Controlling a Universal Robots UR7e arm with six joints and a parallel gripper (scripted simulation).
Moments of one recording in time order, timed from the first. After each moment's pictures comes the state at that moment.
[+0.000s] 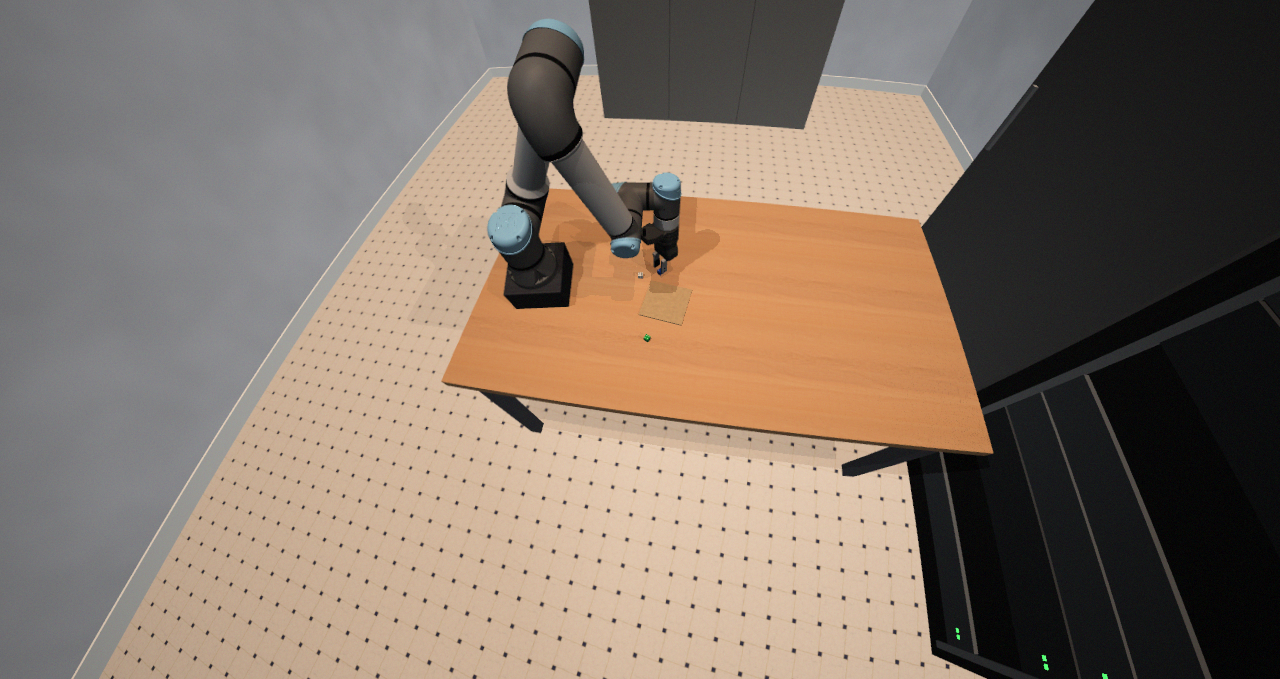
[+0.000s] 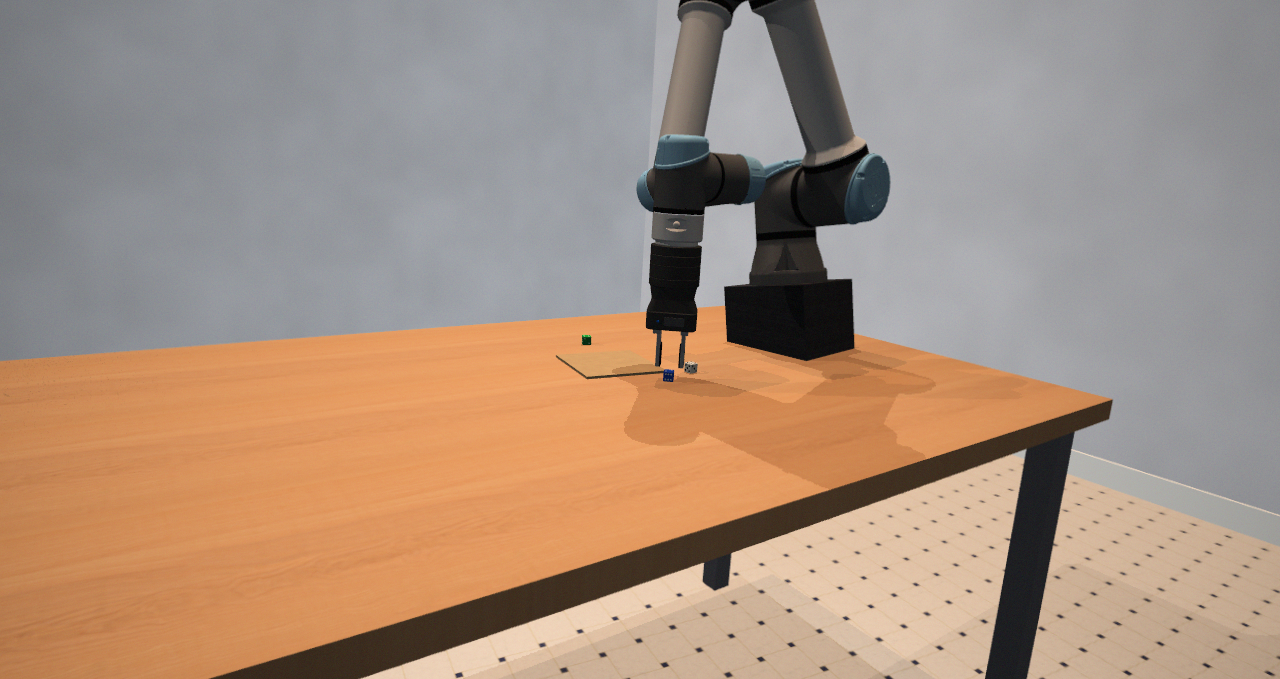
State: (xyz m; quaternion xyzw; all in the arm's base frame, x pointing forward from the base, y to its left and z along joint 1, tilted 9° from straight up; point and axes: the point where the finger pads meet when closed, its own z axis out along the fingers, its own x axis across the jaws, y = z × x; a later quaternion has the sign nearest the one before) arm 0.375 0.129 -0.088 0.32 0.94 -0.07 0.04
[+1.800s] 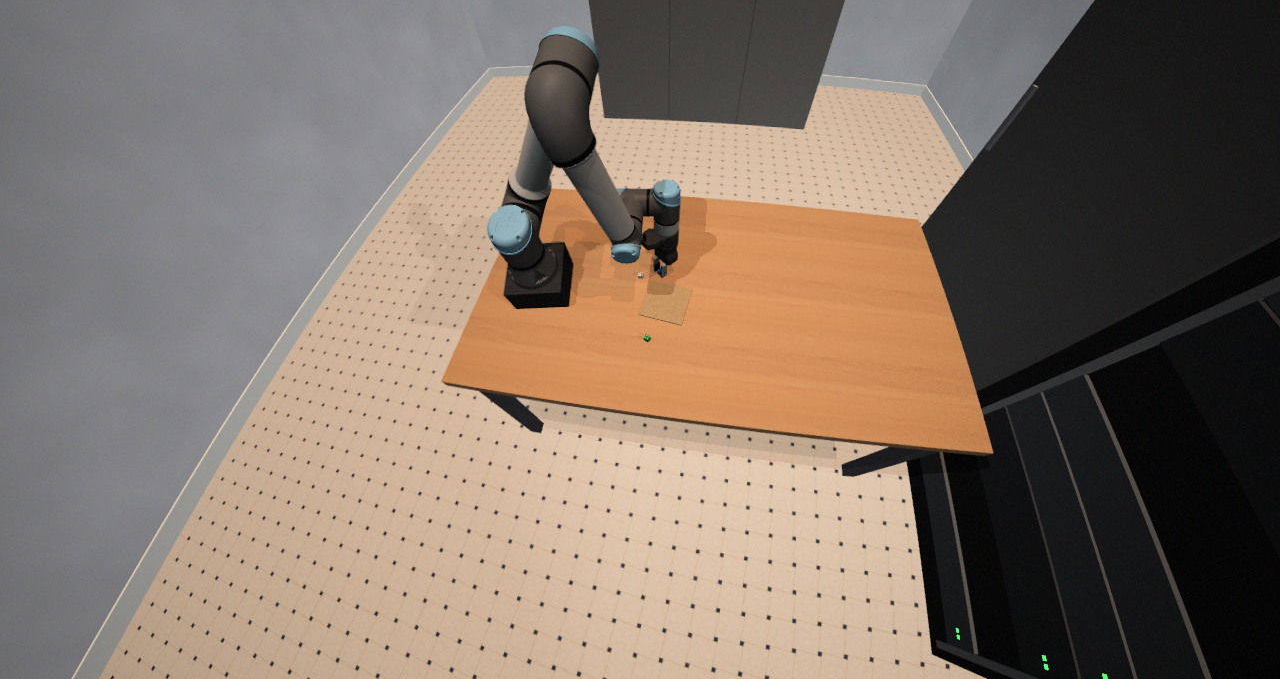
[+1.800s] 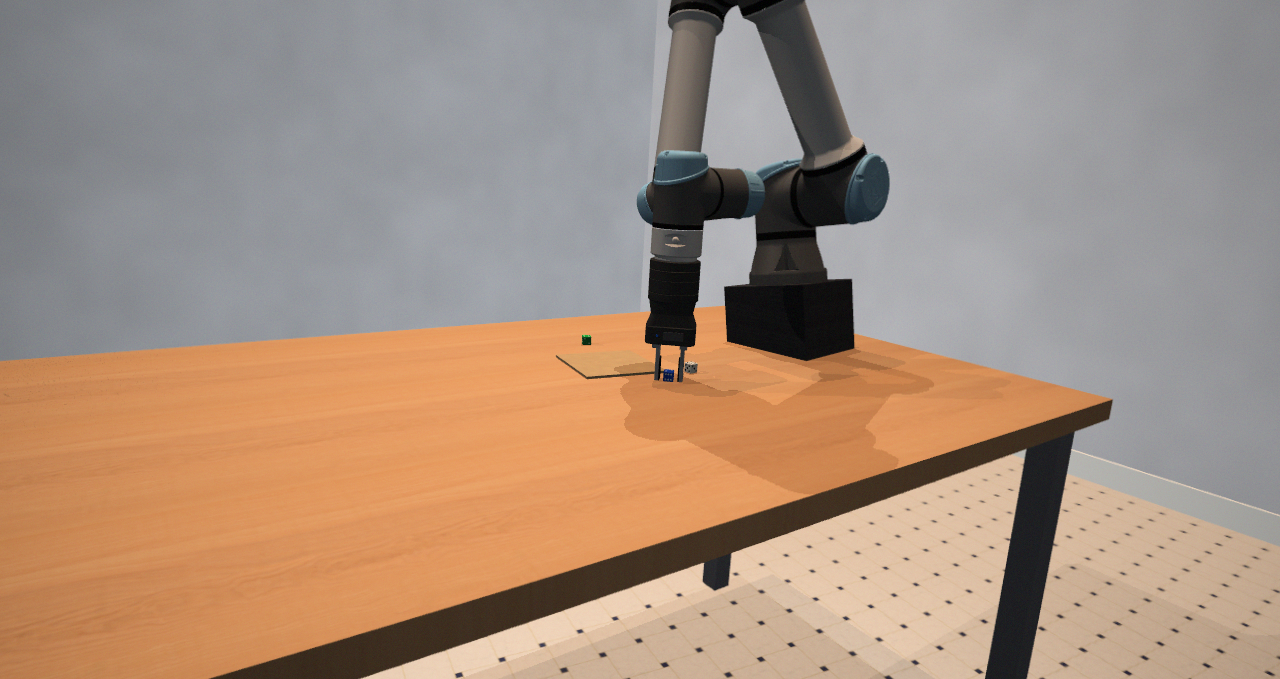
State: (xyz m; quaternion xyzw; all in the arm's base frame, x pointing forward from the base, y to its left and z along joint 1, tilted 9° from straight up) arm 0.375 0.126 -0.110 0.32 0.94 -0.07 0.04
